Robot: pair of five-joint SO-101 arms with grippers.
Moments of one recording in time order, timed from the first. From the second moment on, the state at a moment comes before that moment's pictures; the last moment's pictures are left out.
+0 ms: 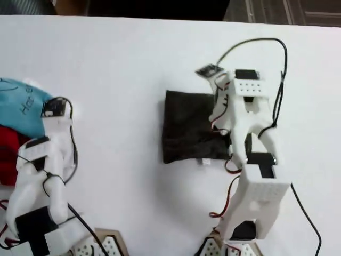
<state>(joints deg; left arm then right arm) -30.2 -14.0 56.0 43.5 -13.9 -1.8 23.3 -7.1 89.9 37.0</state>
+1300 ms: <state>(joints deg) -30.2 -14.0 56.0 43.1 -13.9 3.1 26.3 -10.1 64.1 38.2</state>
